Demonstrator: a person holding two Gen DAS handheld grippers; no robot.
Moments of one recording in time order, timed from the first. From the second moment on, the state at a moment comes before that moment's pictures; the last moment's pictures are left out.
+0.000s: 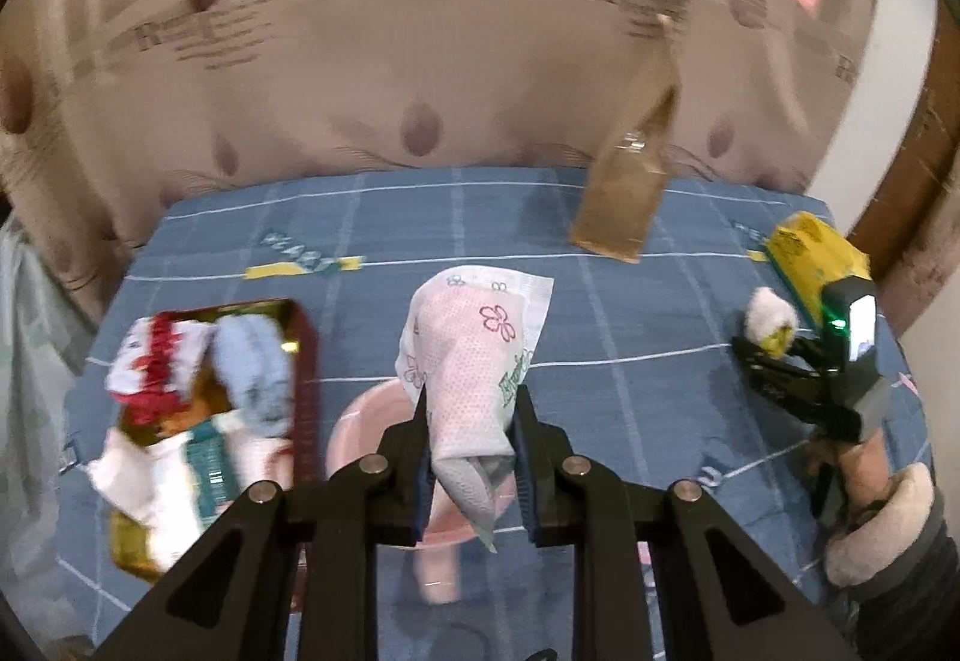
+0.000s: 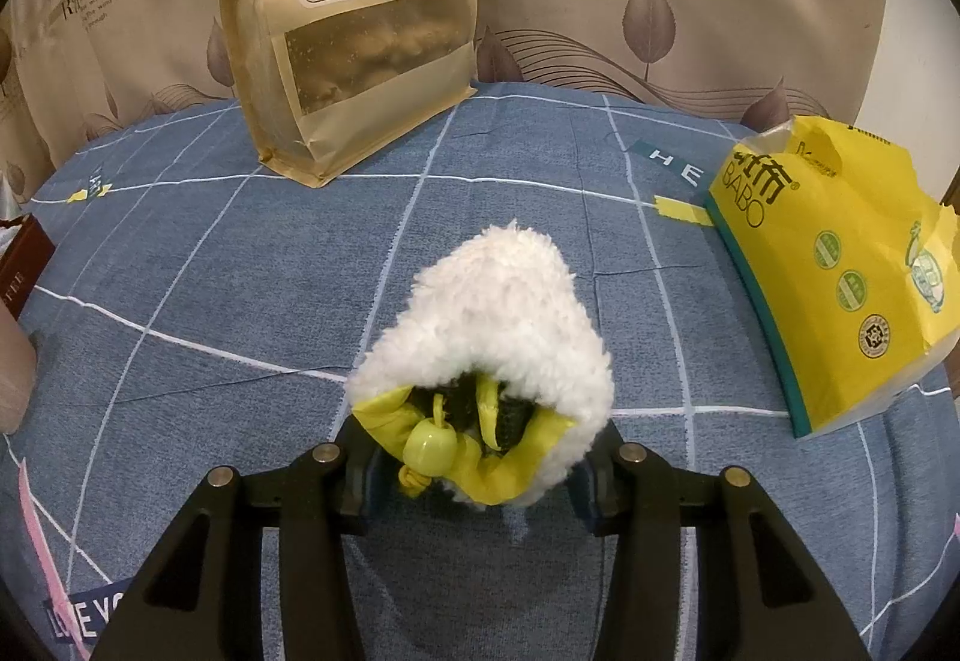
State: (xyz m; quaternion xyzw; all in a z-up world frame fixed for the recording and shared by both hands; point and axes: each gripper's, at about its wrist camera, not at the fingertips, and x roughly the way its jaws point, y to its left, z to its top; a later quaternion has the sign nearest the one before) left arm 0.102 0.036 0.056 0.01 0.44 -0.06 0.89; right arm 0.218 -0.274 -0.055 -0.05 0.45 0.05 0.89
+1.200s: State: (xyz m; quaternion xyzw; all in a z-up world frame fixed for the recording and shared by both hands) left arm 0.120 0.221 -0.004 -0.03 0.49 0.10 0.87; right arm 0.221 -0.275 -0.054 -0.05 0.45 0.05 0.89
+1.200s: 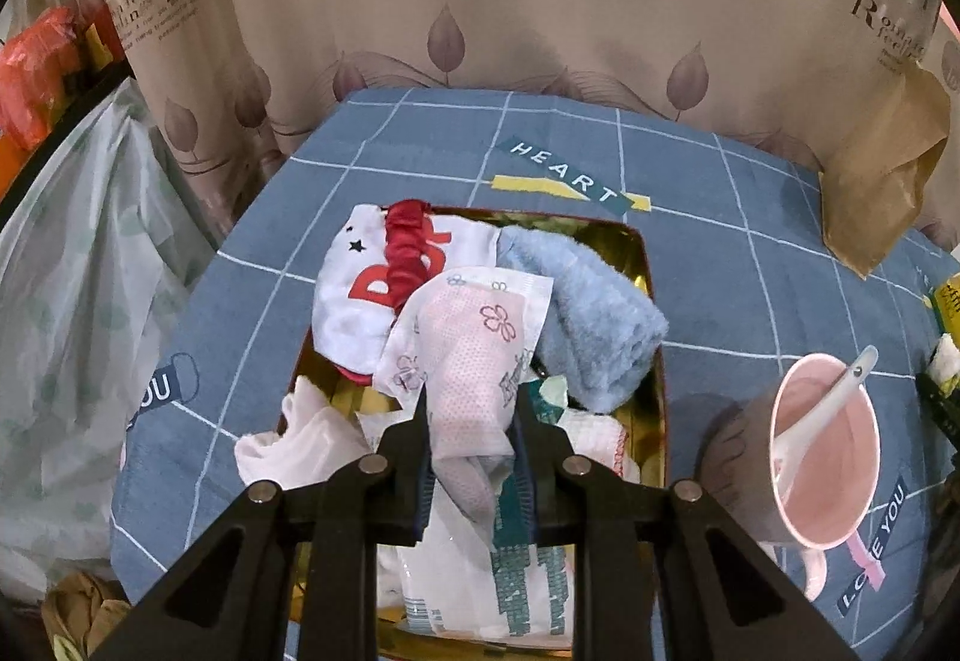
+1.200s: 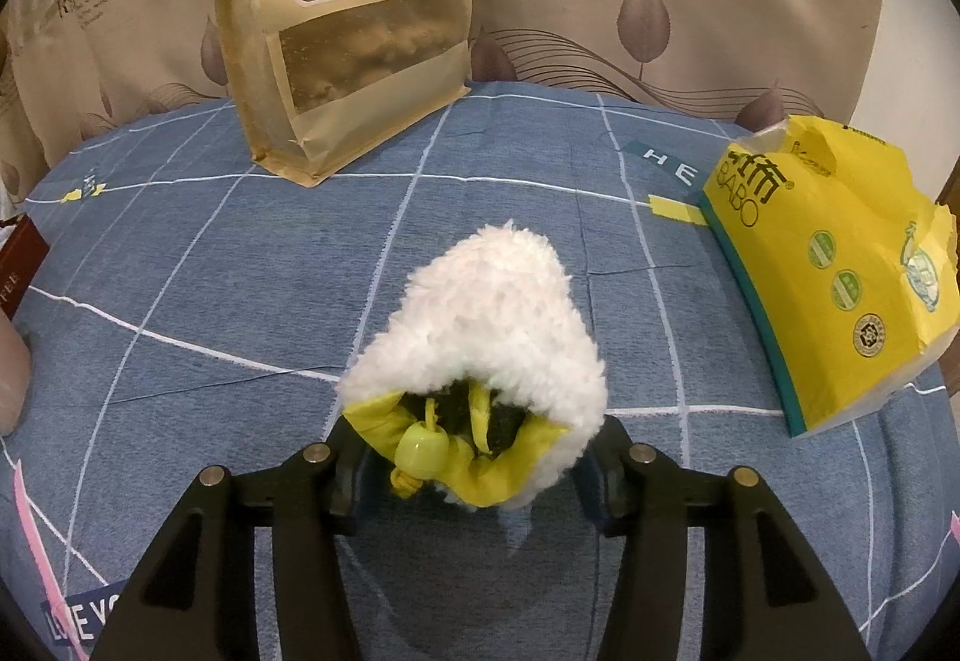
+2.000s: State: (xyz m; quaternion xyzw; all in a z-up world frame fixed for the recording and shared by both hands) left arm 0.049 0.212 0.018 0.02 0.43 0.13 0.89; right arm 0.216 -0.266 -0.051 -0.06 0.44 0.05 0.89
